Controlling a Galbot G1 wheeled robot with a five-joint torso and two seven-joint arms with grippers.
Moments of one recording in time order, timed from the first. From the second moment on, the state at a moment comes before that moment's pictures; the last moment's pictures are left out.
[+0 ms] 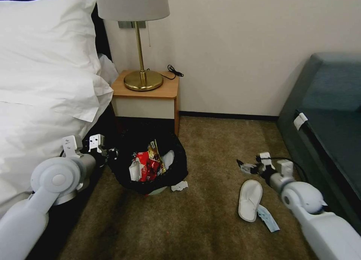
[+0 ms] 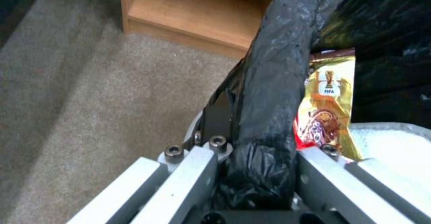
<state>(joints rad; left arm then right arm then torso) 1.07 -0.77 -0.46 -2.11 -1.52 0.74 -0.70 -1.20 0.90 0.47 1.63 0.58 -0.44 -0.23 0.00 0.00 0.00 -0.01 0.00</state>
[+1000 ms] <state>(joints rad) 1.08 -0.67 -0.45 -2.16 -1.60 0.74 -0.75 -1.23 0.92 0.46 1.29 0.27 -0.32 -0.57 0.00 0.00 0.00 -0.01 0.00</state>
